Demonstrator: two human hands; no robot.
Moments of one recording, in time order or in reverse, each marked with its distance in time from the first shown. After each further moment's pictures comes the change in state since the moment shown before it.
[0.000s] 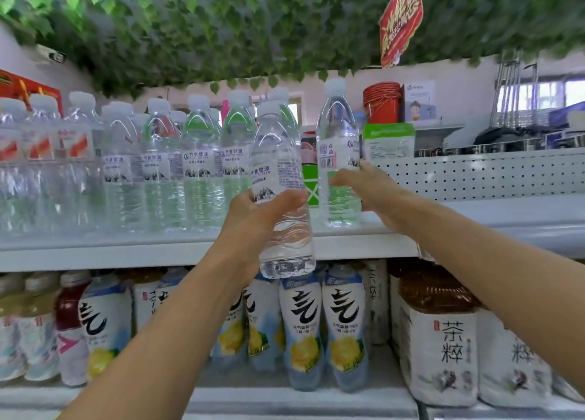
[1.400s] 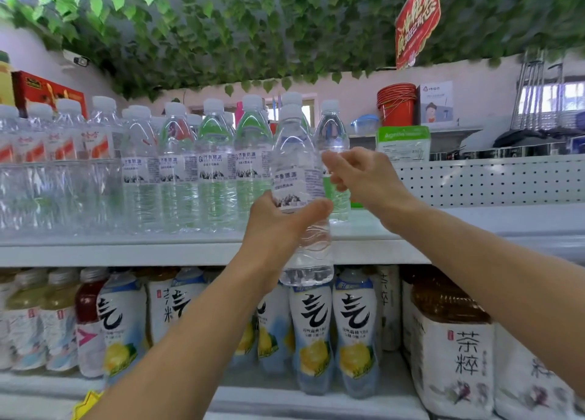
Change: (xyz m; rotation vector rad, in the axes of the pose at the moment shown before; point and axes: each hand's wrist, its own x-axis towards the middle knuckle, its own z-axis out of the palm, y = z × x) left_hand -0.007 -0.001 0.011 0.041 0.025 0.068; right_hand -0.013 -0.026 0.014 0.061 0.114 -0.300
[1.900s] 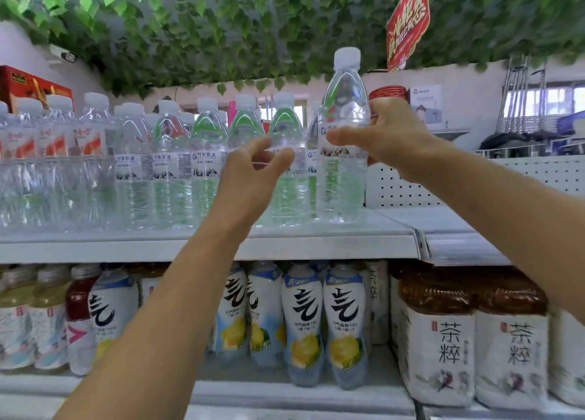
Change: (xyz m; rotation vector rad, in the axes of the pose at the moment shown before) left_hand 0.026 0.037 -0.017 0.330 0.061 0.222; right_hand 0.005 -0.052 -0.045 -0.095 -0.031 -0.052
